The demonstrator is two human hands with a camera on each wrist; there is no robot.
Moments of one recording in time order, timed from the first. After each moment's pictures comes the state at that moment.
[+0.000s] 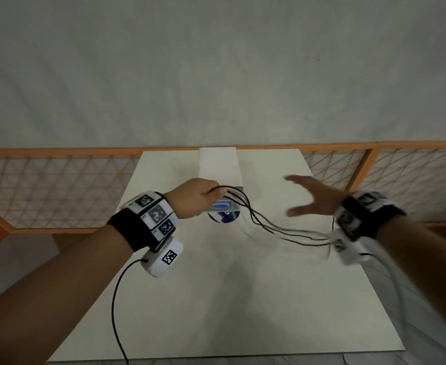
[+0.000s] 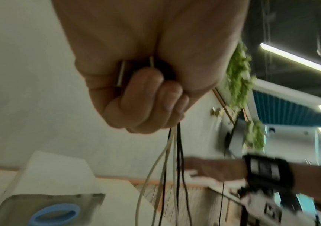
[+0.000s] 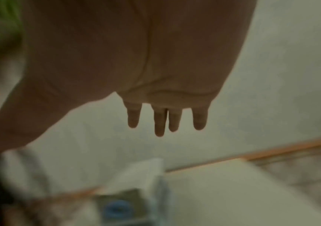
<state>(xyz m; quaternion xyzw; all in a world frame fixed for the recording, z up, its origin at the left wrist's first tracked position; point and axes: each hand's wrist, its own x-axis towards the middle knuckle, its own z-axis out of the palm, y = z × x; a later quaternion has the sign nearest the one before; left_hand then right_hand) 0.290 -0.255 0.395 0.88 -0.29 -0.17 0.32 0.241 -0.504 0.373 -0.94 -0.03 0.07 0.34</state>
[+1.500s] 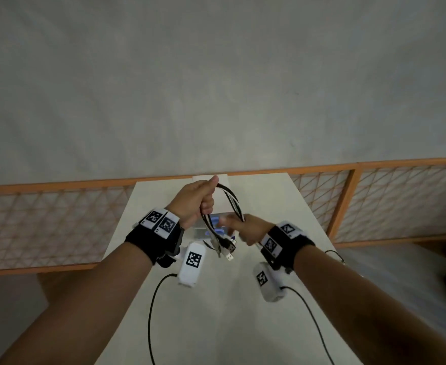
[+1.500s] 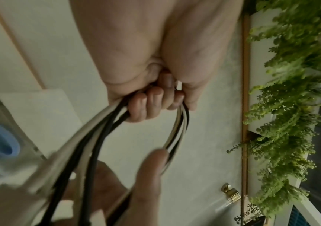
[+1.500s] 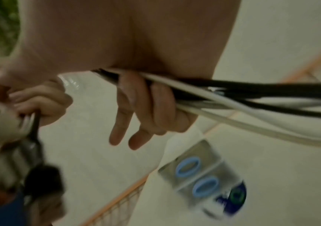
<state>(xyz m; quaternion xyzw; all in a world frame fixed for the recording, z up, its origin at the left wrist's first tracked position) 0.327 -0.280 0.397 0.63 -0.15 -0.21 0.73 0.260 -0.432 0.359 -0.83 0.04 0.15 0.53</state>
